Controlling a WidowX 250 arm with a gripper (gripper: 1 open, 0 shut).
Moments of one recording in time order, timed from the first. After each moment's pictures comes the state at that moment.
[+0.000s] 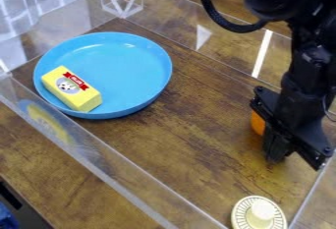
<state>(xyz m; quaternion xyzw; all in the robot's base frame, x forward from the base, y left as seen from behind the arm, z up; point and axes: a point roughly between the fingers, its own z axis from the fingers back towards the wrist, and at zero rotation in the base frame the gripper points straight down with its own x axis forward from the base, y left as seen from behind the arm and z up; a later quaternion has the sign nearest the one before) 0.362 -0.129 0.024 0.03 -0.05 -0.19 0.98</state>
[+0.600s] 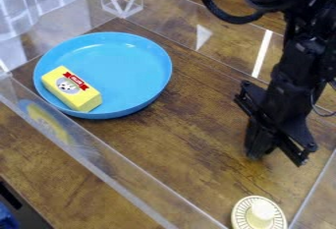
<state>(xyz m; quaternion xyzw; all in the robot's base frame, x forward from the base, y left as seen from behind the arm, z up) 0.353 -0.114 0.033 0.05 -0.01 -0.19 0.98</state>
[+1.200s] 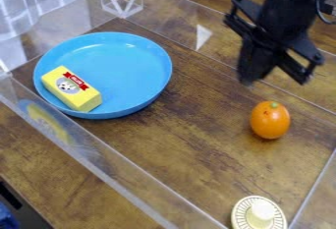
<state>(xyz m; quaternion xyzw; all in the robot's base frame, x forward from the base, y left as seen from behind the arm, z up) 0.356 -0.078 0.132 0.10 -0.05 -0.11 0.99</state>
